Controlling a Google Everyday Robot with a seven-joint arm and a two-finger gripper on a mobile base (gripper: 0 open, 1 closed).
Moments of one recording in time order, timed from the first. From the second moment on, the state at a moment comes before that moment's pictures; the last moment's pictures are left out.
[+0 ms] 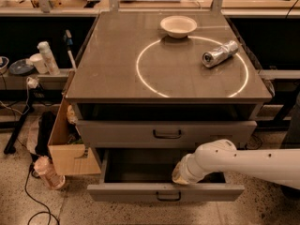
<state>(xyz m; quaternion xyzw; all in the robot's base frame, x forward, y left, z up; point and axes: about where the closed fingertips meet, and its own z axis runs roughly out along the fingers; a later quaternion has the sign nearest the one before) 0.486 -0.117 0.441 -0.65 0.73 0.08 0.19</state>
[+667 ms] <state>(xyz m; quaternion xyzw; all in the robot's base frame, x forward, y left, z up) 0.460 -0.123 0.424 -0.65 0.73 0.11 0.16</state>
